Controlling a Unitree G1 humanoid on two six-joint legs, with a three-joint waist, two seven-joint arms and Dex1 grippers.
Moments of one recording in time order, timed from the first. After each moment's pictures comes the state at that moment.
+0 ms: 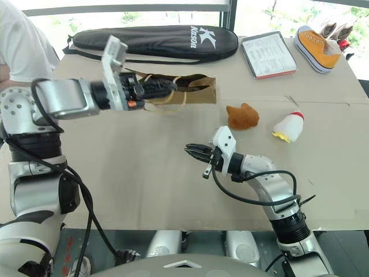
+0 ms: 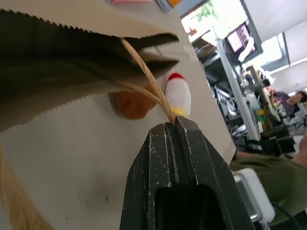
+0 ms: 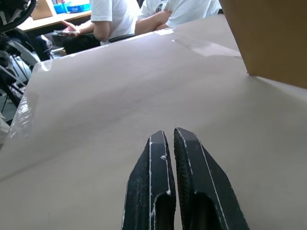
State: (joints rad) left arm -0.82 0.65 0.10 0.08 -1.95 1.34 0.40; right arm -0.19 -0.28 0.27 -0.33 0.34 0.43 0.77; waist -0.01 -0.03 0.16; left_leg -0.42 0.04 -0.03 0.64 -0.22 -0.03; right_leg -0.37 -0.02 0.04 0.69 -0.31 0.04
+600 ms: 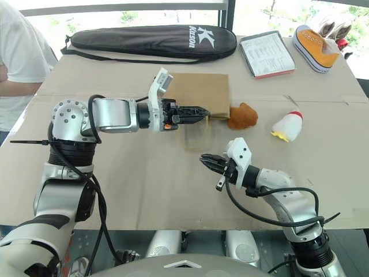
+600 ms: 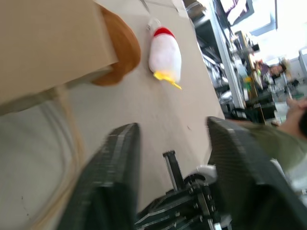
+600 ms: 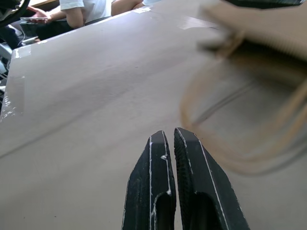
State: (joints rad) left arm -0.84 0.60 -0.10 0.11 -1.73 1.30 0.11; right arm -0.04 -0.37 0.22 -0.50 0.38 0.50 0.68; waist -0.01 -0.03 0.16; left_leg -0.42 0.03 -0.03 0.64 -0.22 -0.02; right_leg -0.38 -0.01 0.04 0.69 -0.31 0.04
